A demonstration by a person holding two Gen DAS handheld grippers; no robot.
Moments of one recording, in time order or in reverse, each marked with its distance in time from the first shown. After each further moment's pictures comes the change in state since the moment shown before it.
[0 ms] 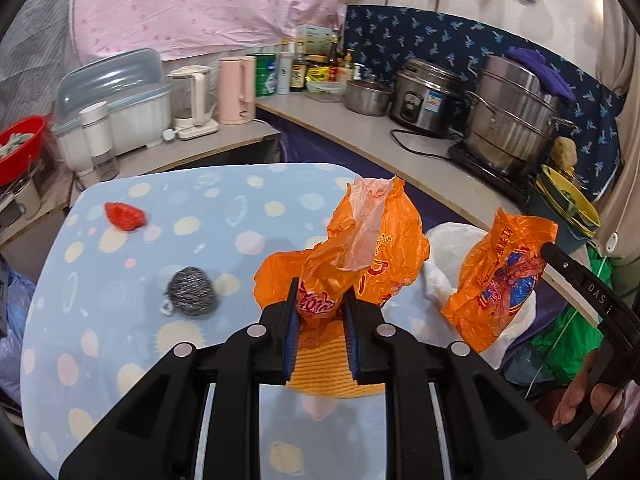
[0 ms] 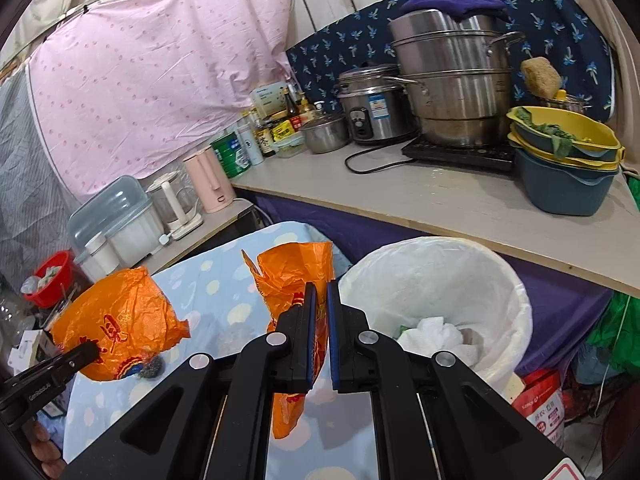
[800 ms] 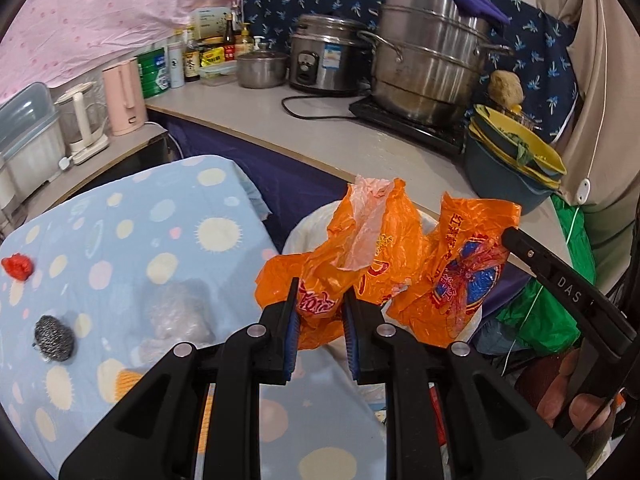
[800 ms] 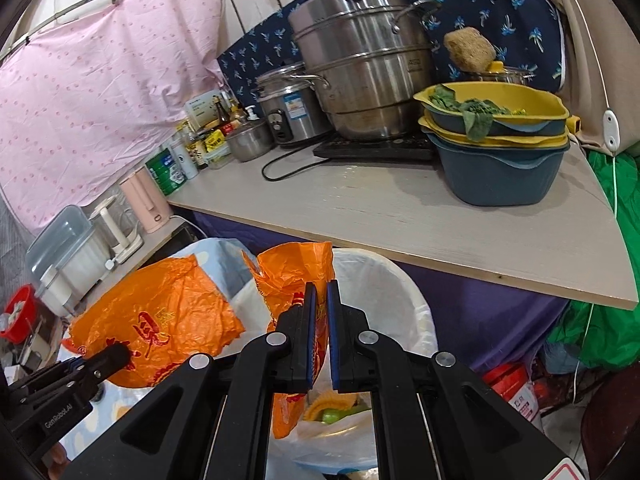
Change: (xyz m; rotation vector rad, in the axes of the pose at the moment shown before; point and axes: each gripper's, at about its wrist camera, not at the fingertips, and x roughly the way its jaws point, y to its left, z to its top) left arm 0.093 -0.161 0.010 0.186 0.094 -0.156; right arm 0.031 -0.117 0.022 0.102 0.026 -0.140
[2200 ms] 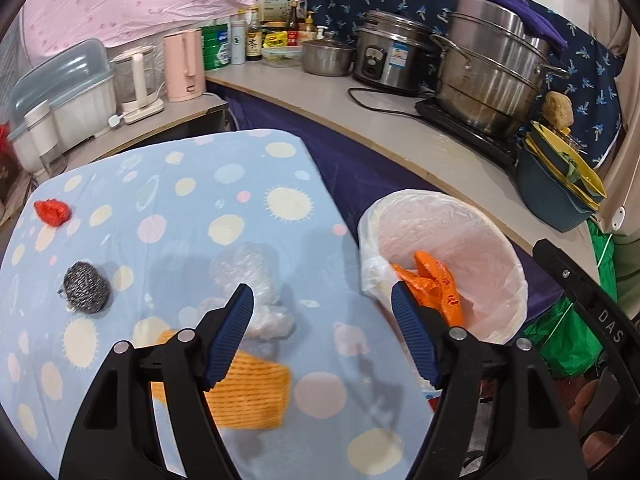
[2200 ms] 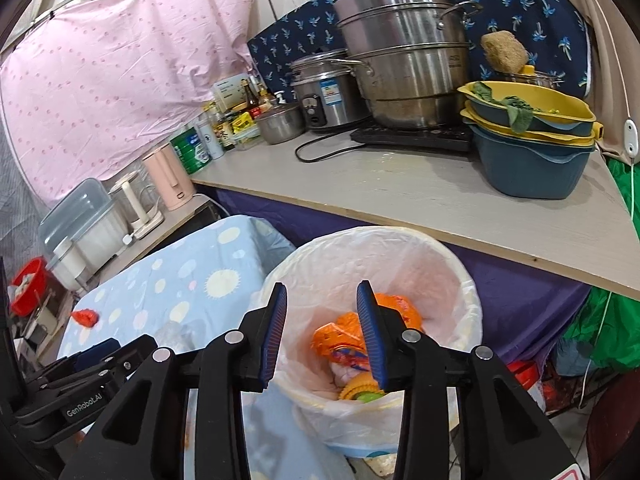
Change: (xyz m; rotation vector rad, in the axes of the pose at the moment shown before) left arm -0.018 0.057 -0.030 -0.155 0.013 0.135; right arm -0.015 0.061 -0.030 -0.077 0.024 0.076
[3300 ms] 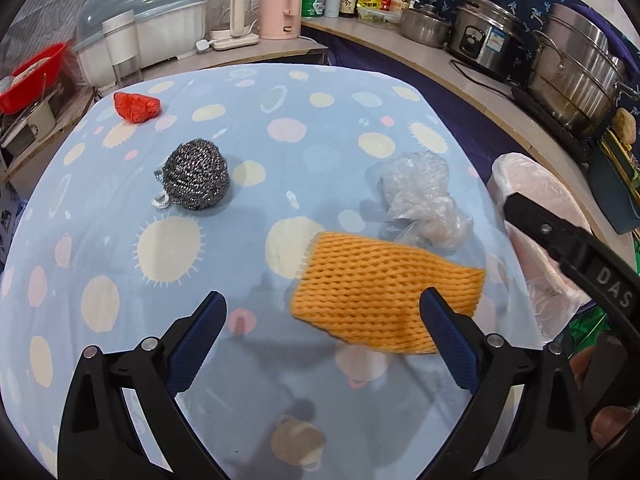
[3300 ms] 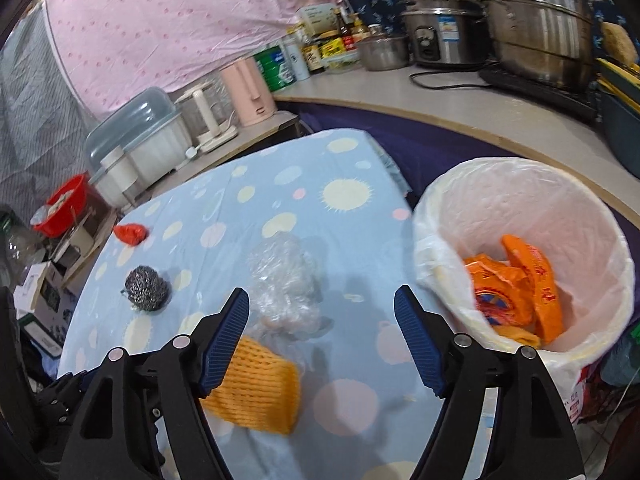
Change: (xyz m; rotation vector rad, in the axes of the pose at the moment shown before) left arm 0.000 0.125 -0.072 -0.167 0.115 0.149; right arm 0.073 0.131 -0.070 -0.178 0.230 0.189
